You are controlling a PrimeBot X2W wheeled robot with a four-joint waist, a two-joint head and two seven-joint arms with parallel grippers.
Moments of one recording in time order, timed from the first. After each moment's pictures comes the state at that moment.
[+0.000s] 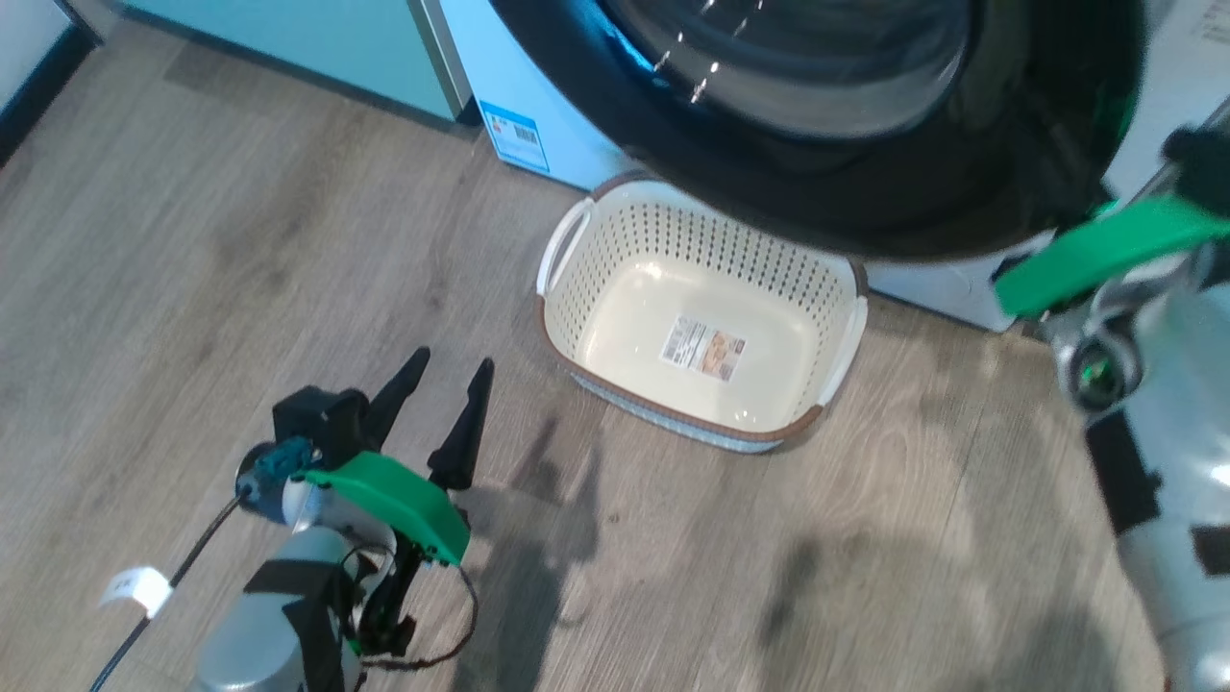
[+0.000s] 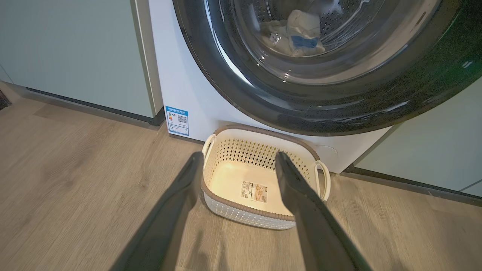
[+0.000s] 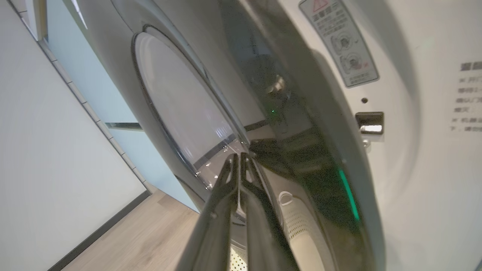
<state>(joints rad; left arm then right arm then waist) -0.31 0.20 -0.29 0.38 -0.46 -0.13 -0.25 -0.80 -0.06 0.21 0.74 0.43 0.13 -0.26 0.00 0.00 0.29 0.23</state>
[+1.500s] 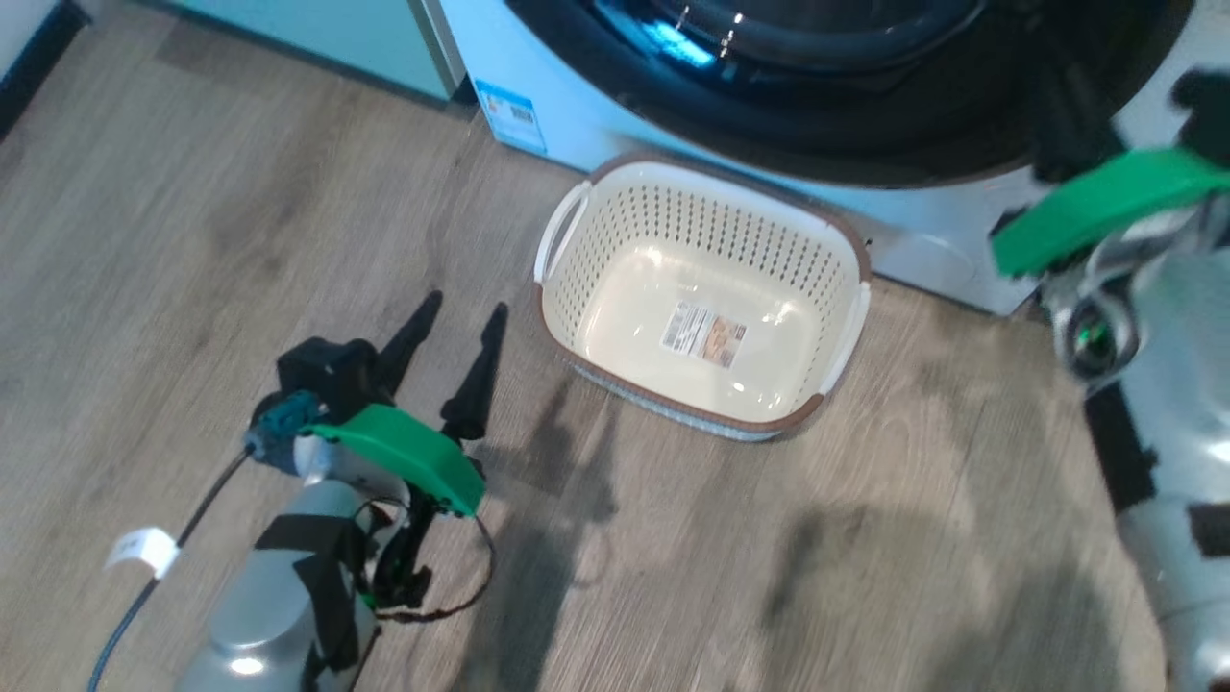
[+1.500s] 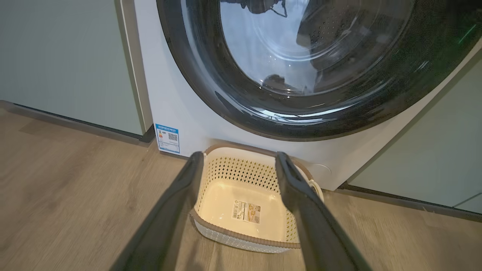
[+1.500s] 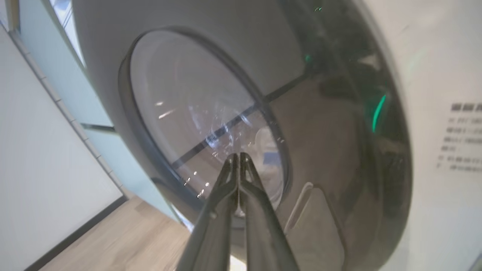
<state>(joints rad) -0.39 0.16 -0.28 0.38 -0.45 -0.13 -0.25 -0.87 -0.06 0.24 0.74 0.39 0.13 -0.26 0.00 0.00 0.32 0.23</state>
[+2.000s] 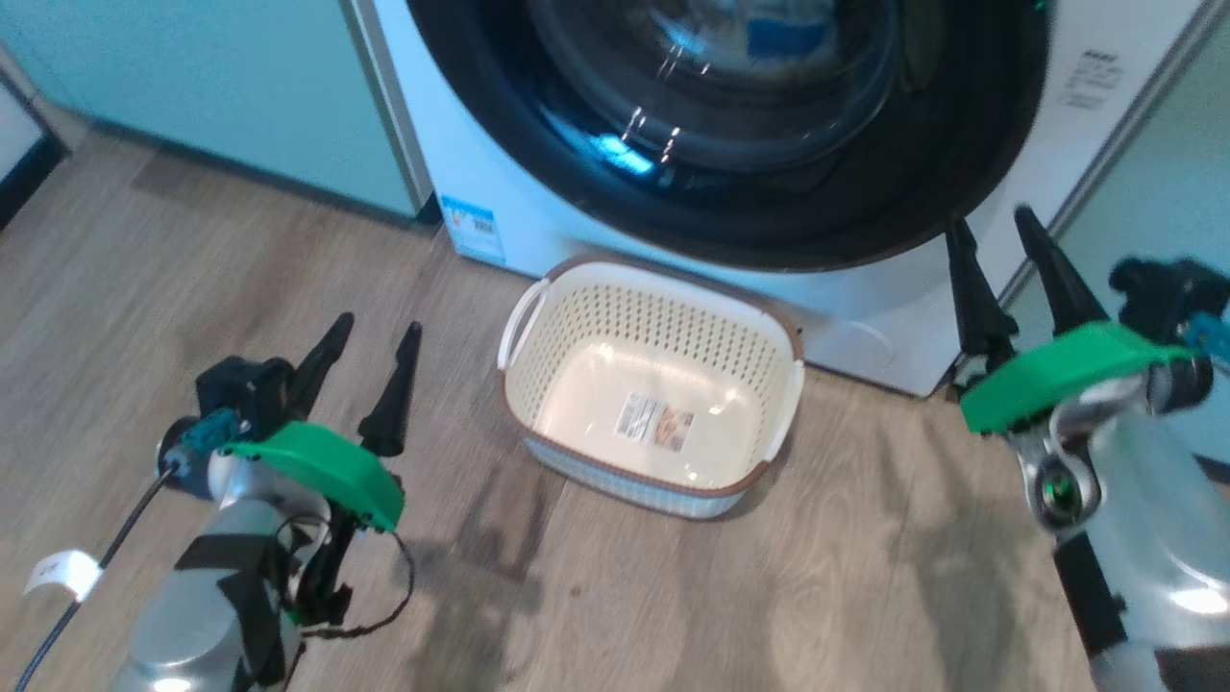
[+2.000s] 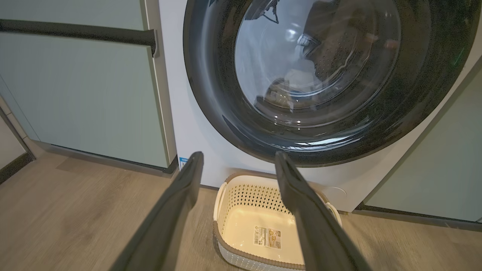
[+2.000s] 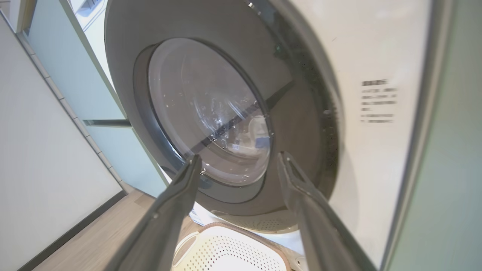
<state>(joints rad) -0.35 0.26 -0.22 0.40 -0.44 -0.13 -0.25 -0.61 -0.06 0.24 0.63 0.41 0.13 -0.26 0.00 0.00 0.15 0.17</state>
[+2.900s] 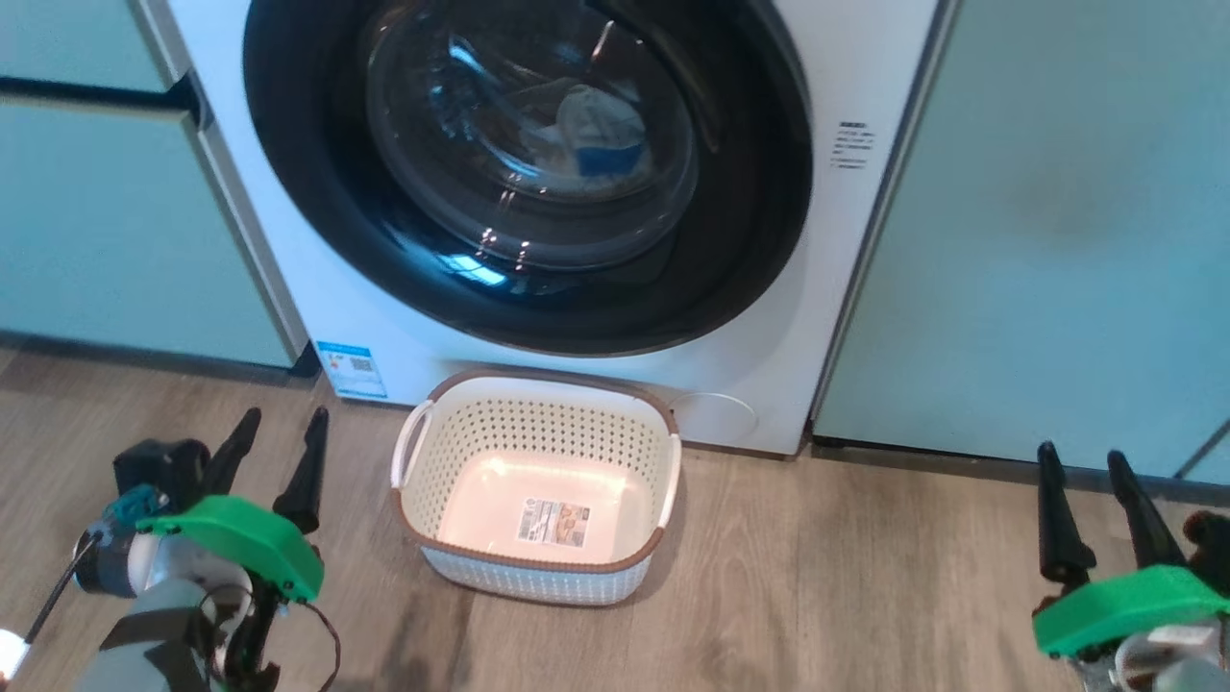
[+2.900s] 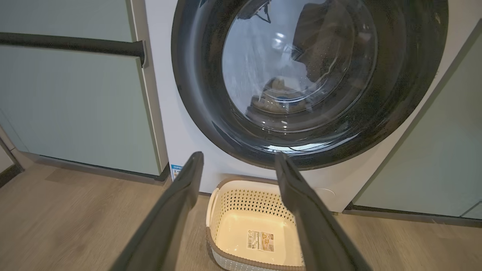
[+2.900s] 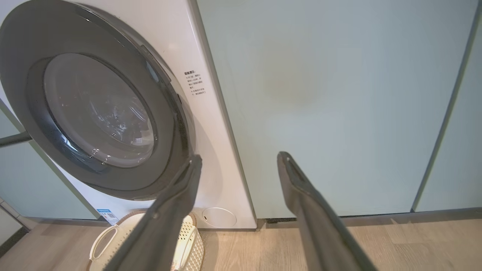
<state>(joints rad) -0.23 0.32 -0.13 0.49 -0.49 -0.13 -0.25 -0.14 -0.05 -0.04 0.42 0.27 0.13 -0.26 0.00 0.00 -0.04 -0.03</state>
